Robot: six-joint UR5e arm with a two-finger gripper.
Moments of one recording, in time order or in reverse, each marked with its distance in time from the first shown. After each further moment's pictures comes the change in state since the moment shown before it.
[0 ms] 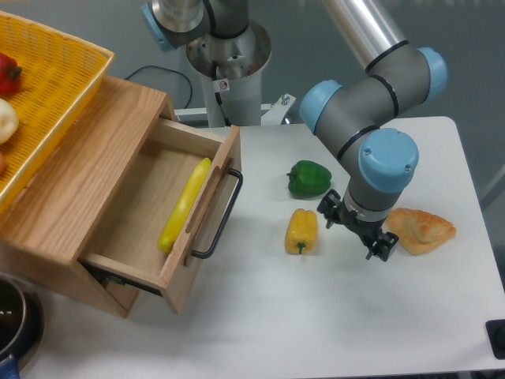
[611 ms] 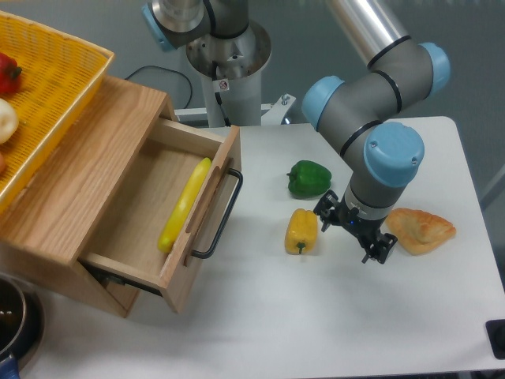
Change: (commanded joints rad) arm 0.005 0.021 0.032 0.000 -0.123 -0.040
